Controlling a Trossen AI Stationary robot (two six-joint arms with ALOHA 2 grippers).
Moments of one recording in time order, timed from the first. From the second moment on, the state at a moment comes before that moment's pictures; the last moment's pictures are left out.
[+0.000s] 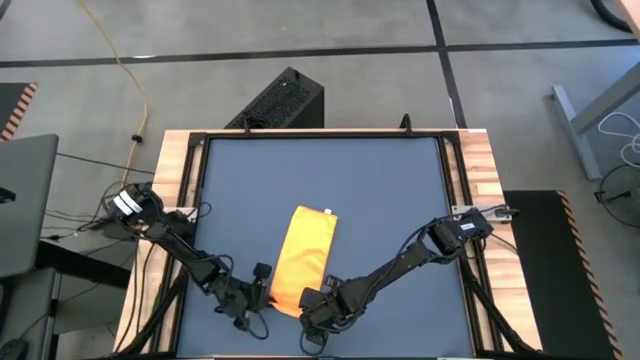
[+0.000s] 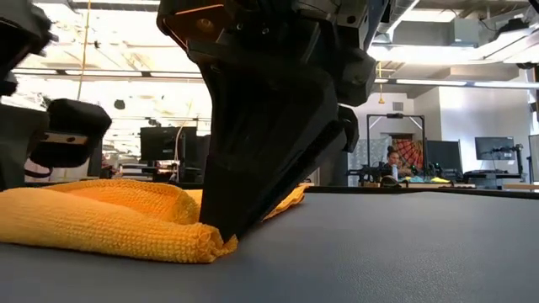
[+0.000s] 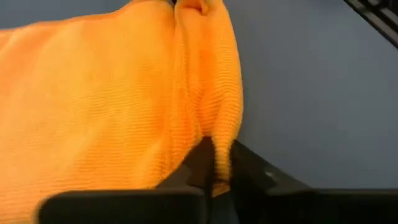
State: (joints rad) left arm -0.74 1.70 0.56 0.33 -0.32 -0.29; right arm 0.51 2.33 1.87 -0.70 0.16 0.84
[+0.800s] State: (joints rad) left arm -0.65 1.59 0.56 0.26 -0.09 -0.41; right arm 0.59 2.32 1.87 -0.42 0.31 0.29
